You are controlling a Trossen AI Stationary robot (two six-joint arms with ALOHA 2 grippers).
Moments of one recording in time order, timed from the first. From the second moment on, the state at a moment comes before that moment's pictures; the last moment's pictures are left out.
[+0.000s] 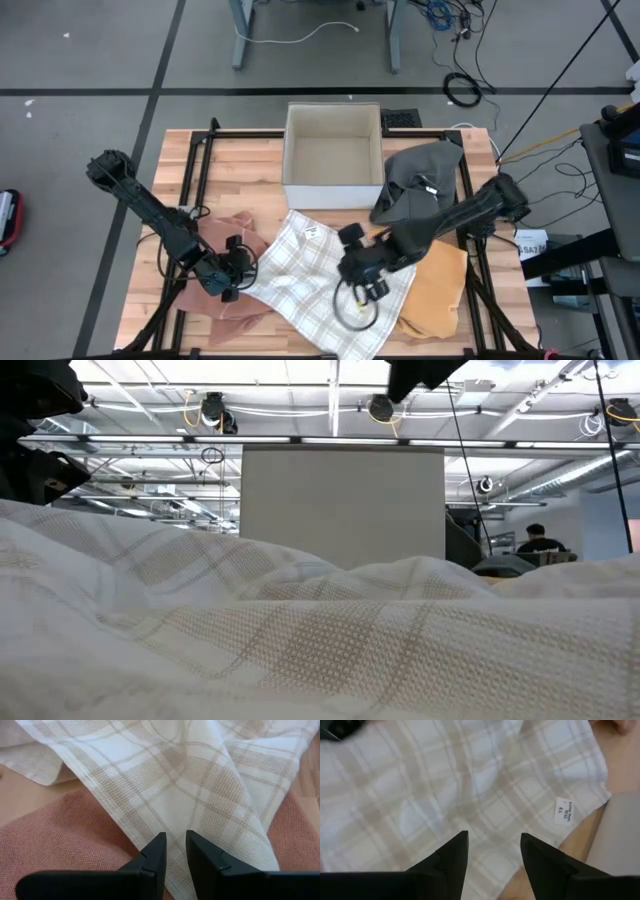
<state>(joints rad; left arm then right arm) -0.76 1.19 0.51 -0.32 -0.38 -0.72 0.41 1.75 1.57 -0.93 0.14 -0.08</state>
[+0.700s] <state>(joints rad) -0.76 1.18 0.51 -0.35 -0.36 -0.67 0.51 1.18 0.71 -0.41 0.11 0.37</state>
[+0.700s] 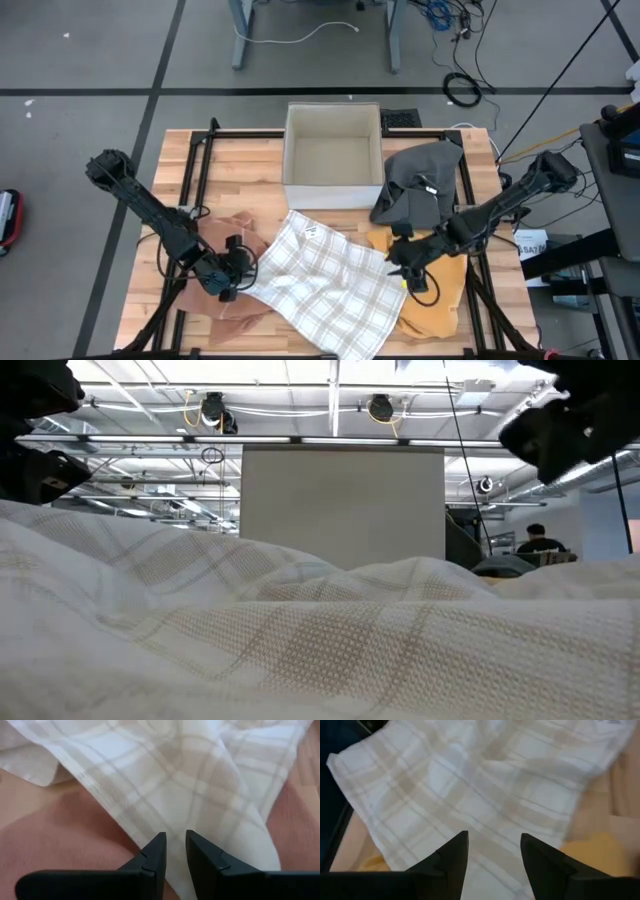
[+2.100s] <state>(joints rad) -0.84 1.32 0.61 -0.02 -0.38 -0.46 0.83 2.09 1.14 0.39 0.04 0.31</state>
